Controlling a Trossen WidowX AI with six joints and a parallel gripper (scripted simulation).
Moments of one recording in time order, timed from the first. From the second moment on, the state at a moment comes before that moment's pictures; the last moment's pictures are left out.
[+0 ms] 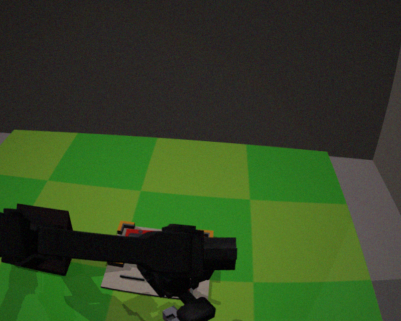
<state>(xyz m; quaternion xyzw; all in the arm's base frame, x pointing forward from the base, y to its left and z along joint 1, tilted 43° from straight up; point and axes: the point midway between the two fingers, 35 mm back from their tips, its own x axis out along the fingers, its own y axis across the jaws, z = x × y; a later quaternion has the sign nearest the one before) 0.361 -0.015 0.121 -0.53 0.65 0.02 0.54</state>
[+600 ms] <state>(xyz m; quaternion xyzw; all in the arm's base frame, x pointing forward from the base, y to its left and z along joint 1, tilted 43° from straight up) 0.362 -0.013 0.129 -0.52 0.65 0.01 0.55</state>
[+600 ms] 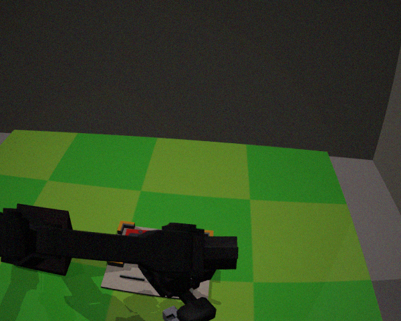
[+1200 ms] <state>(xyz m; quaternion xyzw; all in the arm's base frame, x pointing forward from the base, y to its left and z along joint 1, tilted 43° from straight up) 0.367 -0.032 0.109 -0.52 0.65 0.01 0.55</state>
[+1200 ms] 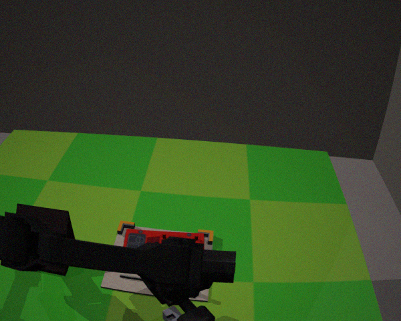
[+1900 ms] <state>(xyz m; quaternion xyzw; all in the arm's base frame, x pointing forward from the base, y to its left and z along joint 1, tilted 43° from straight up) 0.368 -0.043 0.097 -0.53 0.65 0.01 0.55</state>
